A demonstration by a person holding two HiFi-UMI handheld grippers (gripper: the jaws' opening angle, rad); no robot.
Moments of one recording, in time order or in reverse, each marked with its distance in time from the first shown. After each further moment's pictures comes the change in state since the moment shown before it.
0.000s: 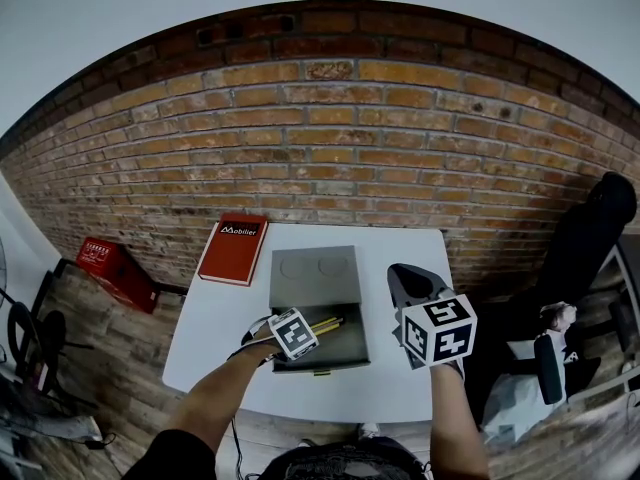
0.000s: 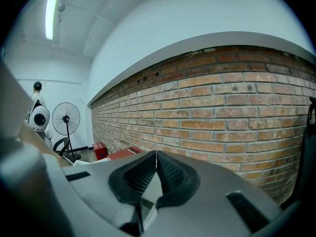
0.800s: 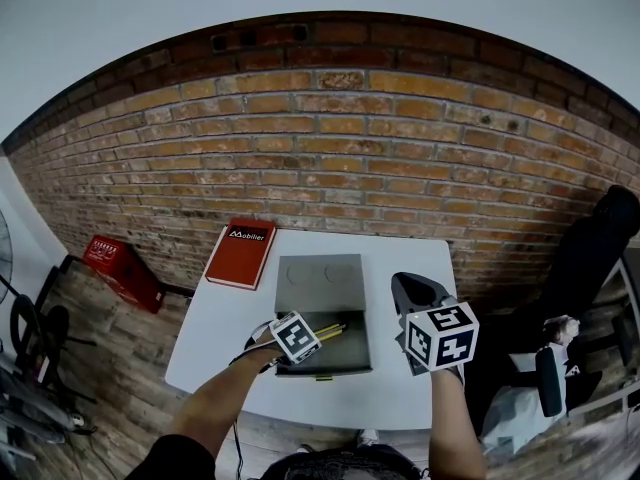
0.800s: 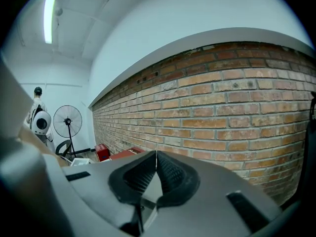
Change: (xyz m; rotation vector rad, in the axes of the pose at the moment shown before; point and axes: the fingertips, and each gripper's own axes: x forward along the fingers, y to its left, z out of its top) left arm -0.011 0.002 0.005 -0.096 -0.049 0.018; right arm 0.002 -0.001 -0.004 0.025 0.000 0.024
